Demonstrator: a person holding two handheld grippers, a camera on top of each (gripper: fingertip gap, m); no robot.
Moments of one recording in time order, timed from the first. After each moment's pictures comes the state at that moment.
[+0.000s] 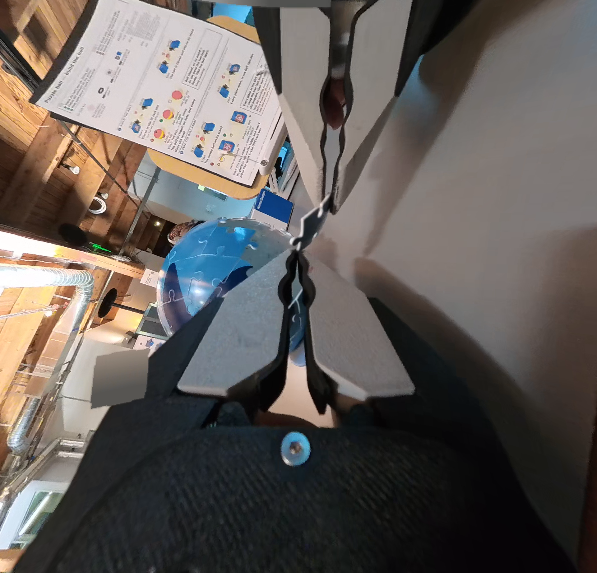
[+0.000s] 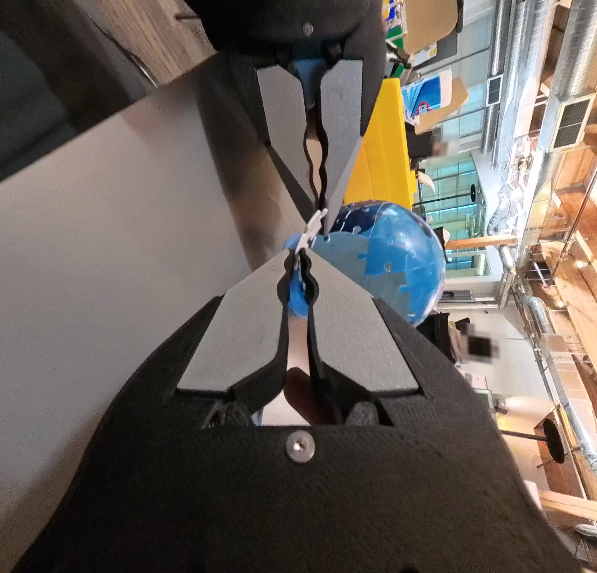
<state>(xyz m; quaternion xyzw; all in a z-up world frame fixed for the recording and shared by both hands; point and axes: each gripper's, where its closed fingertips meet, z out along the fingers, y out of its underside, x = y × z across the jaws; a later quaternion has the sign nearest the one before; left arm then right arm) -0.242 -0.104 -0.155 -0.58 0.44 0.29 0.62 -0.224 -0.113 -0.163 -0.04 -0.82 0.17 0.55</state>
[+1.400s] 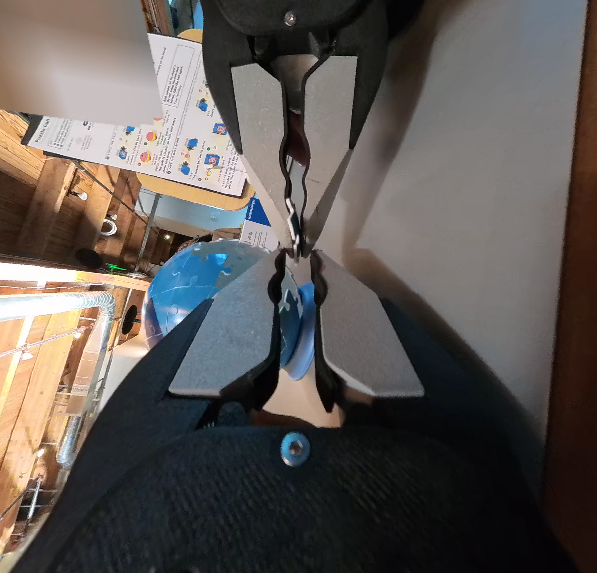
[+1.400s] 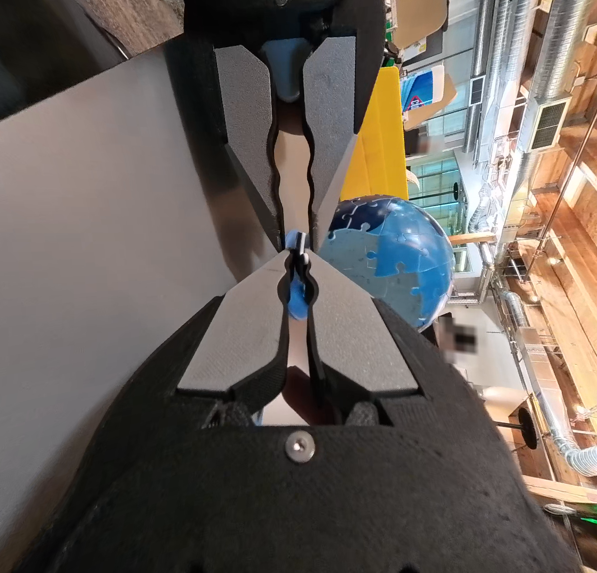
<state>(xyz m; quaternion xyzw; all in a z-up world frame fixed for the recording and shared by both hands) -0.224 -0.099 -0.170 -0.56 0.48 0.32 0.59 -0.237 -0.111 -0.173 -0.04 -0.81 0.15 0.57</state>
